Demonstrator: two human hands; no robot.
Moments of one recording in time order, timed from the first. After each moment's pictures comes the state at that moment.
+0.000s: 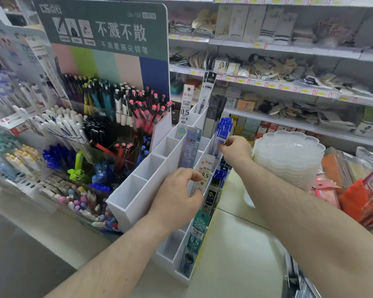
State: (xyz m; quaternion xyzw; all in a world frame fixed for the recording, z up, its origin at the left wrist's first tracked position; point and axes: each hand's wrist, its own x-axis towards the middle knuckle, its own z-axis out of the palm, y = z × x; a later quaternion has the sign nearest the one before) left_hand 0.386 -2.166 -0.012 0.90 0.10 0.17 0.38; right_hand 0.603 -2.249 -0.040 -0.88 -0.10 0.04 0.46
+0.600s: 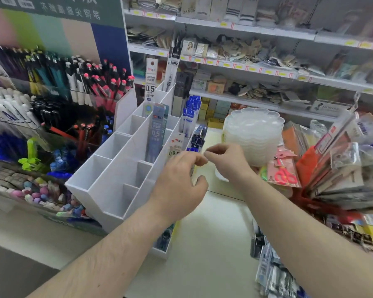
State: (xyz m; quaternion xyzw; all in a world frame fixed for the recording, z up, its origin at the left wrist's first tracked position) left_hand 0.389 -2.215 -0.018 0.90 0.01 0.20 0.39; right_hand 0.512 -2.328 -0.030 -0.84 -0.08 0.10 0.53
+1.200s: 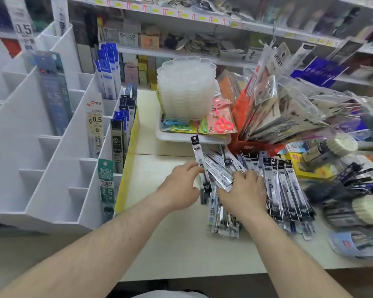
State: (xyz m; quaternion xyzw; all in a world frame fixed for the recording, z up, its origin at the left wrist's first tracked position) left_hand 0.419 -2.332 -0.128 0.93 -0.14 -0.17 0.31; right_hand 0.402 -2.509 -0.120 -0.99 0.12 0.10 0.05
